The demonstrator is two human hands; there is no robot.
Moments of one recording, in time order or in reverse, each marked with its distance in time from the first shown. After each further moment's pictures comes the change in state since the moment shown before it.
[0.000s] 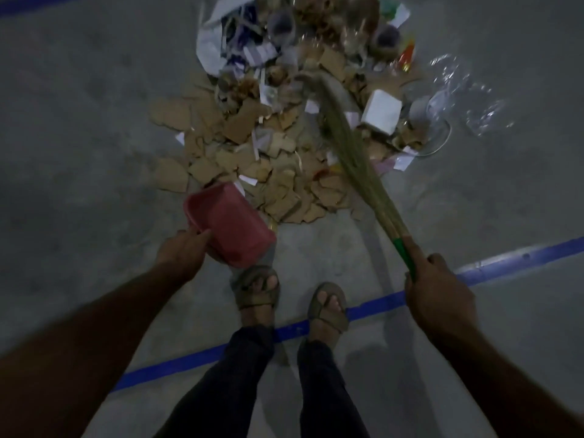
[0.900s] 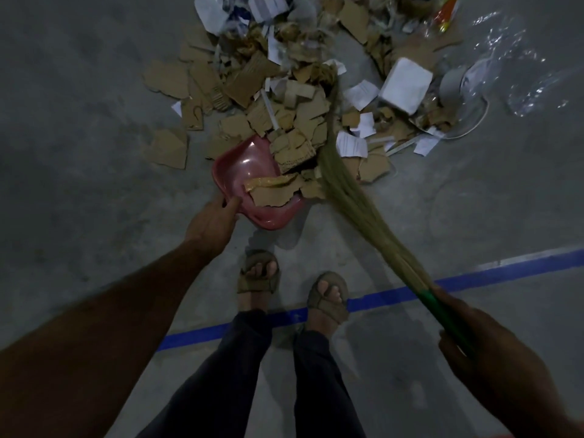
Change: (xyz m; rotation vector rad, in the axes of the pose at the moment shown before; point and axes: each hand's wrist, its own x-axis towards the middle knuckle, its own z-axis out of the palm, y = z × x) left_hand 0.051 0.061 0.013 -0.219 0.127 0.013; right_hand -0.030 0.066 -0.021 0.072 -0.222 -0.116
